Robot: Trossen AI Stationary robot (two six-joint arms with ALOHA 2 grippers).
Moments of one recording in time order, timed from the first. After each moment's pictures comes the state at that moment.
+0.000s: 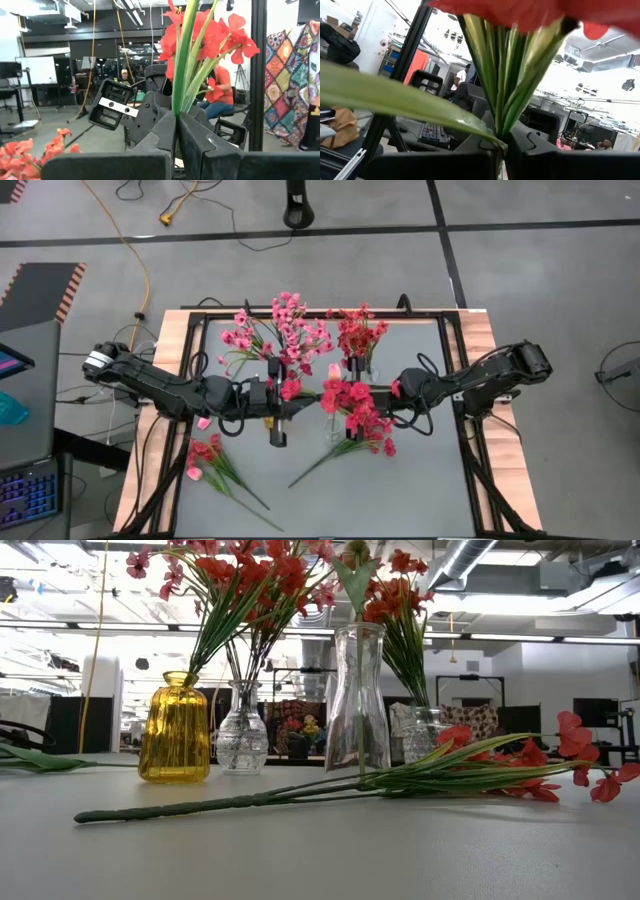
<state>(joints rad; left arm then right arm) -0.29 1.33 0.95 0.65 -0.36 0.11 0.21 1.50 0.95 0.98 0.08 -0.41</state>
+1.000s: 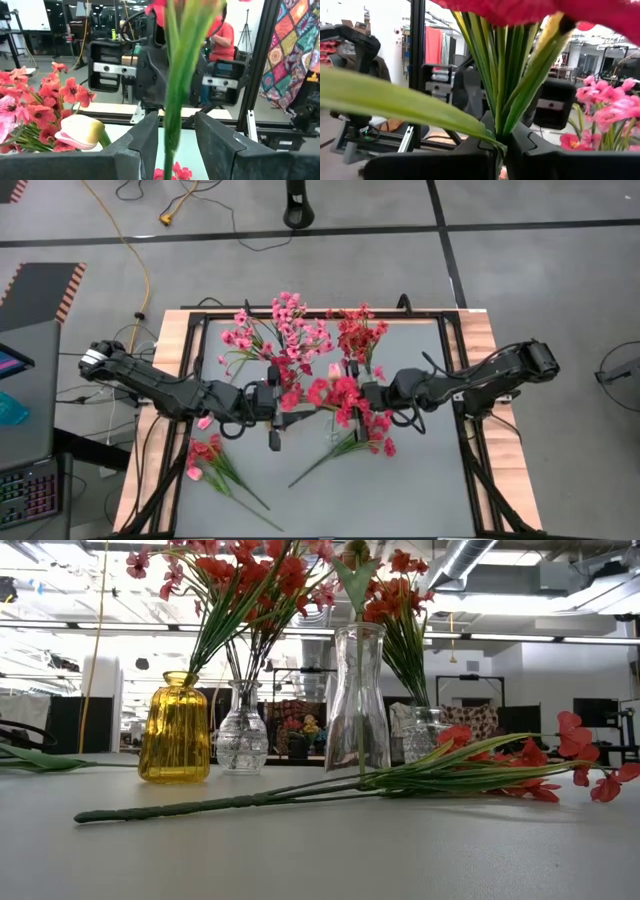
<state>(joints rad) -0.32 1.27 0.95 0.32 -0.40 -0.05 0.21 1.43 0.95 0.68 0.08 -0.12</state>
